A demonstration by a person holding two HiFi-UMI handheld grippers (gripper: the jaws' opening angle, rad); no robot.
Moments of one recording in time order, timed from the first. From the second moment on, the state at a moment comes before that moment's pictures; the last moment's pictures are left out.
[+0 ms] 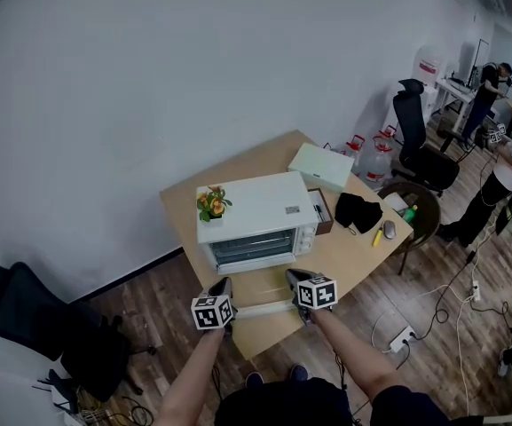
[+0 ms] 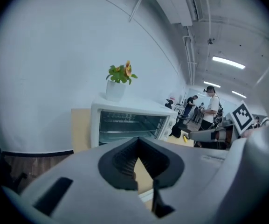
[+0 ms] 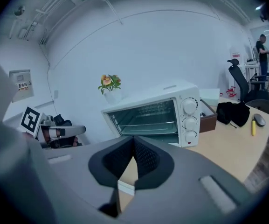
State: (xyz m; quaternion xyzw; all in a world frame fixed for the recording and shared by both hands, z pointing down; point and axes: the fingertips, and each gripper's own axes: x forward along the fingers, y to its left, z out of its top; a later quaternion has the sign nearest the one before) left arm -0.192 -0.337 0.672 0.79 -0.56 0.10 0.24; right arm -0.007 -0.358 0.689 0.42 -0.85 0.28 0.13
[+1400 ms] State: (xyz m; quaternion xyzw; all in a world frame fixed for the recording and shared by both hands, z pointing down) left arm -0.221 -0.269 0.559 0.79 -0.61 0.01 0.05; right arm 0.041 -0.308 0.572 0.49 -0.87 0.07 0.06
